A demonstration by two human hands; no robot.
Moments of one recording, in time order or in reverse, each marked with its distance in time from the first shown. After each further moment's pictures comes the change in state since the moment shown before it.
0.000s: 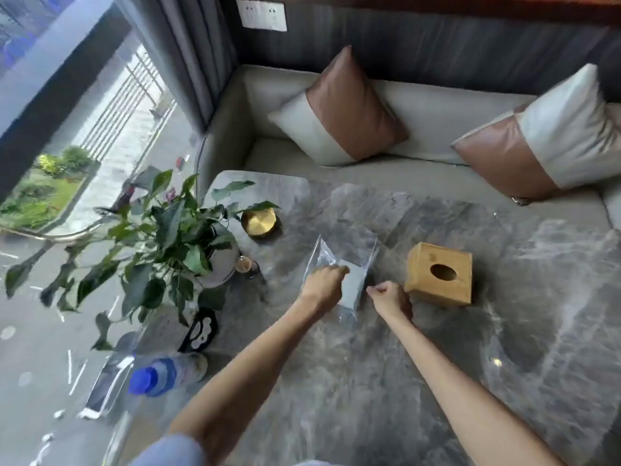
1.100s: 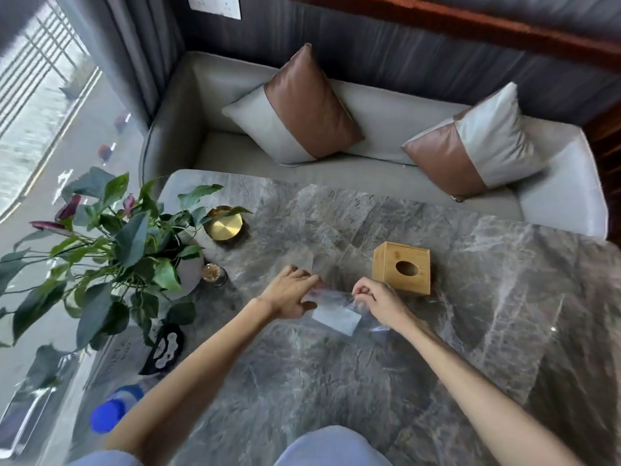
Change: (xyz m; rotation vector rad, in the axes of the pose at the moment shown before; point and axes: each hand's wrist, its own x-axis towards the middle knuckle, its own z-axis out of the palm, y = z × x) left_hand 0.001 -0.055 0.009 0.144 0.017 0.502; right_hand -0.013 0.011 -0.055 -0.232 -0.144 -0.463
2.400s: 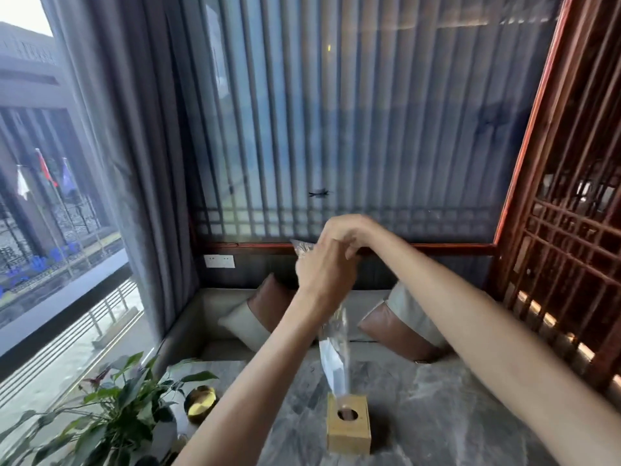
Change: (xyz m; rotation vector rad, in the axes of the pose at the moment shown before) left_hand -0.022 0.406 -0.395 -0.019 0.786 -0.401; right_hand -0.237 -0.231 -0.392 -0.156 0.277 -0.173
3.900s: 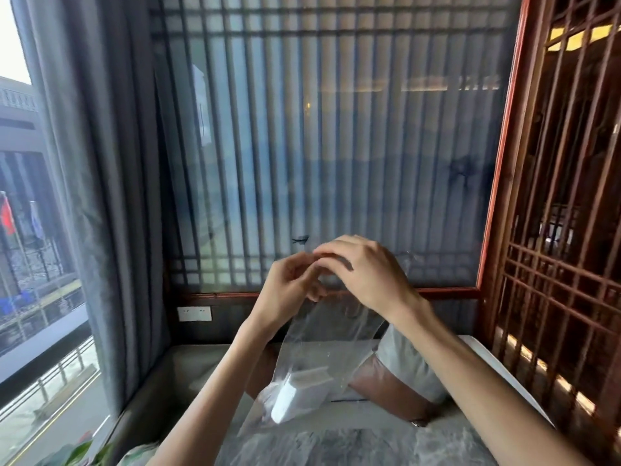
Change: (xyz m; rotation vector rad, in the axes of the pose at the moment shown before) left_hand 0.074 -0.053 -0.018 -1.018 -0.034 0.291; right_hand -0.052 0.012 -0.014 -0.179 0.906 -0.691
